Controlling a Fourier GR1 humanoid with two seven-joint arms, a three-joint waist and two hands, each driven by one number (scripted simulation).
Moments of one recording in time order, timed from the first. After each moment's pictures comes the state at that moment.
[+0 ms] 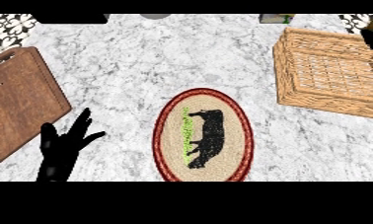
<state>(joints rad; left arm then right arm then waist) 0.13 0.26 -0.07 -1.45 0.14 0.07 0.23 -0.54 -0.77 -0.06 -1.12 0.15 -0.34 0.42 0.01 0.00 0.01</state>
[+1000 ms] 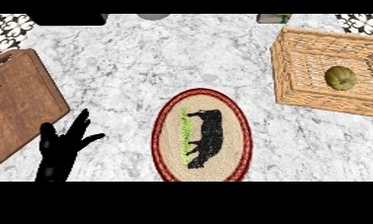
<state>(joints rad) 0.13 0.24 -0.04 -1.45 0.11 0.05 0.25 -0.44 -0.86 -0.33 -1.07 0.07 -0.27 0.24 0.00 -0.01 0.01</state>
